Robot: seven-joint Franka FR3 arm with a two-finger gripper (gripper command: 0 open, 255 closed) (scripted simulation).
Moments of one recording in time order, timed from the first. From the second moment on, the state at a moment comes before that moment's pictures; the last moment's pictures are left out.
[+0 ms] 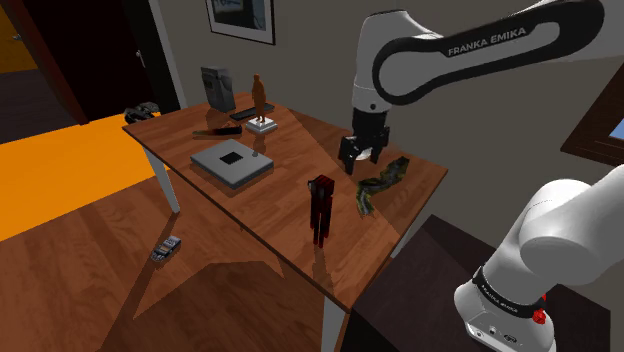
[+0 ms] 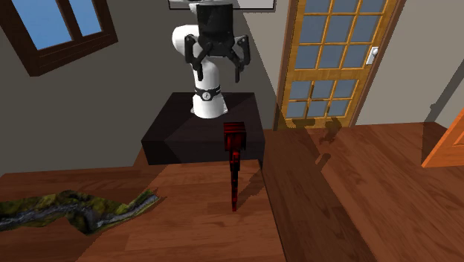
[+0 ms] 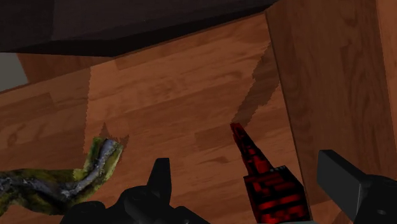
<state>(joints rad) 0.02 -0.44 0.16 -2.43 0.09 1.97 0.28</state>
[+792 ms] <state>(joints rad) 0.02 -0.09 0.22 -2.33 0.04 2.25 0.39</state>
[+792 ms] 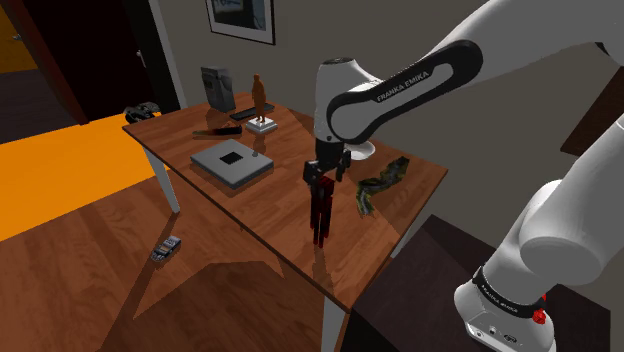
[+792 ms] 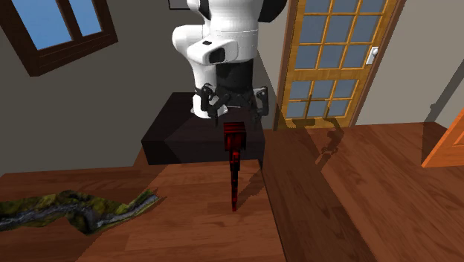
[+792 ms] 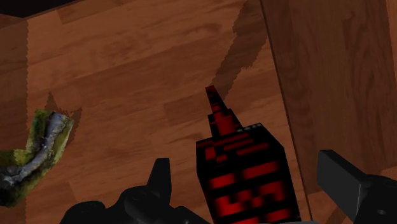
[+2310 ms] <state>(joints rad) 0.02 -0.10 0.22 -2.32 0.04 2.22 0.38</state>
